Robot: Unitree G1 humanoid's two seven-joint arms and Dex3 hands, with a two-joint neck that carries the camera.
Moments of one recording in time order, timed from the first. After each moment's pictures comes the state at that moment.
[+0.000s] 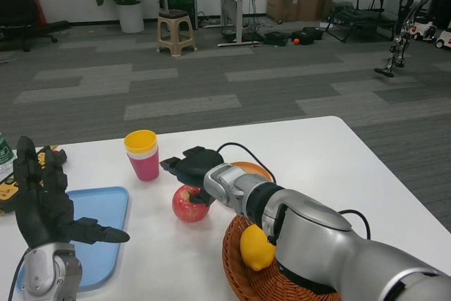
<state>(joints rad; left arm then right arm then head) -0.45 0.33 -0.58 0.85 -0.89 -1.14 0.28 -1.03 -0.05 0.91 1.24 -0.61 -0.14 -0.17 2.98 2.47</state>
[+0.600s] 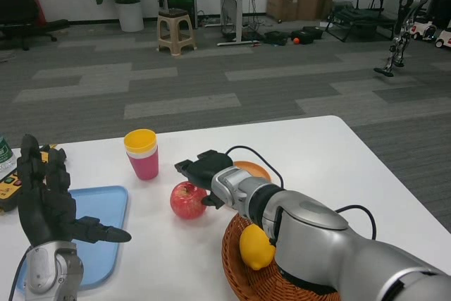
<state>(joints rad) -0.46 0.33 -0.61 0.85 -0.89 -1.14 0.28 -1.04 -0.04 1.01 1.32 -0.50 -0.09 -0.18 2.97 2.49</state>
